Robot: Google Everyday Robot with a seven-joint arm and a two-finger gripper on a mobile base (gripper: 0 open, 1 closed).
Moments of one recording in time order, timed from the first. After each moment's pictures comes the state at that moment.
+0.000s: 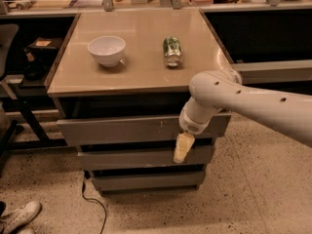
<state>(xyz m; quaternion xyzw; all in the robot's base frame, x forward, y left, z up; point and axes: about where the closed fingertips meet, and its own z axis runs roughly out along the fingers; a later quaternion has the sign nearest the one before) 0.568 -0.093 0.638 -0.62 0.77 0.06 0.13</state>
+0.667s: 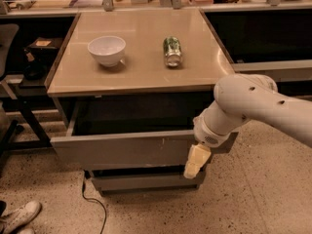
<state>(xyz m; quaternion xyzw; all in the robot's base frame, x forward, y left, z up) 0.494 -0.115 0.682 -0.60 0.78 0.09 0.14</state>
